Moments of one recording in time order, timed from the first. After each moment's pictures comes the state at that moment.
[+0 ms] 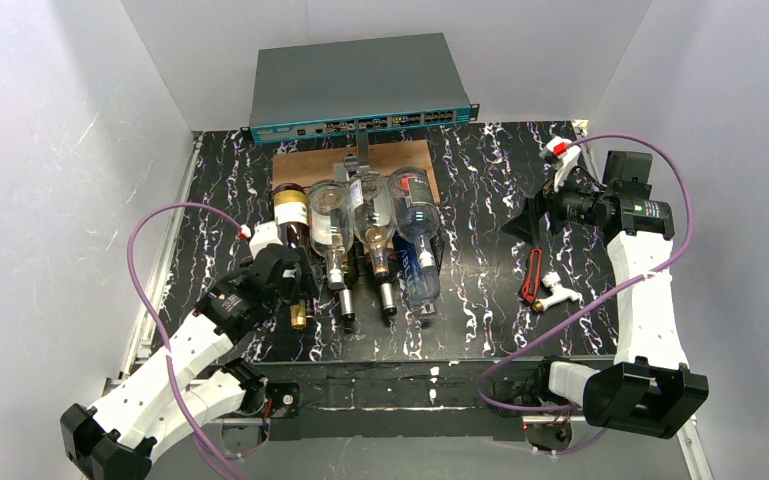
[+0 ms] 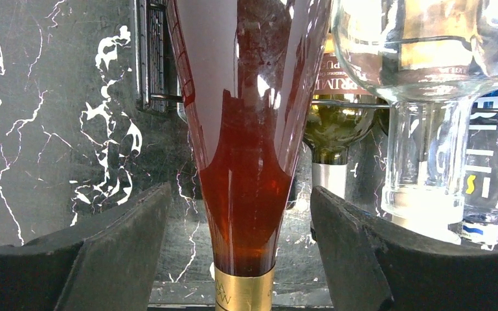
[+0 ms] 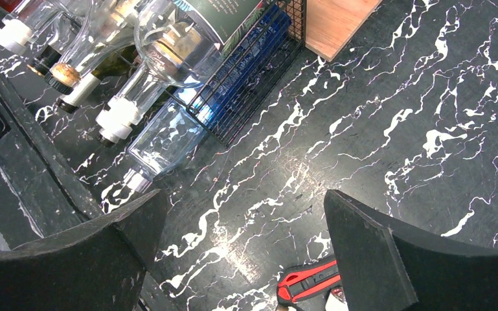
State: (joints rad) left arm -0.64 0.80 0.73 -0.79 -0.40 -0.73; right arm -0.13 1.17 1.26 -0.90 -0.91 -0.52
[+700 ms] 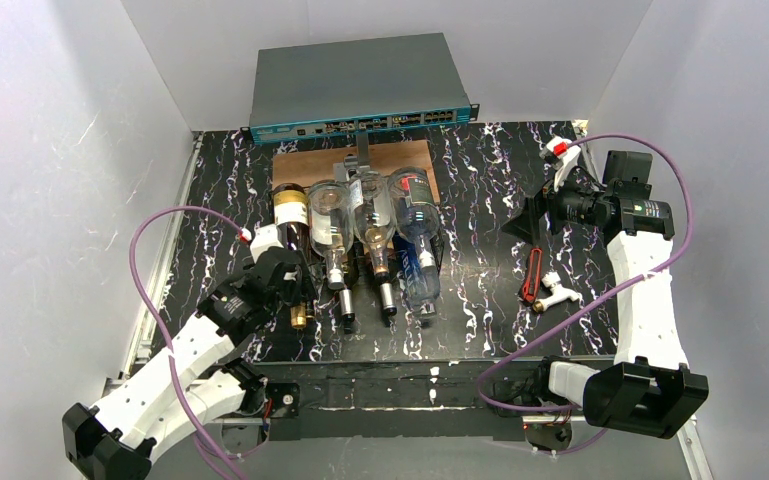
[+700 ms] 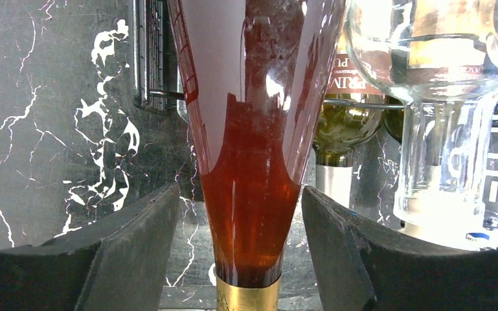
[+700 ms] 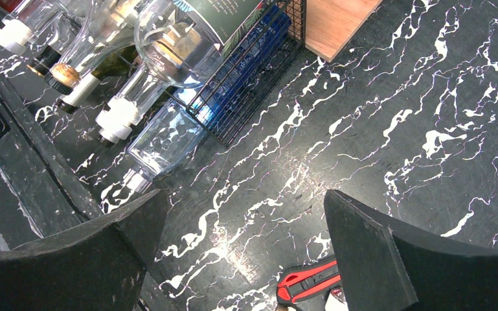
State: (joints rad) left arm -0.64 0.80 0.69 -0.77 -0.40 -0.74; right arm -0.13 1.17 1.26 -0.90 -0.91 -0.52
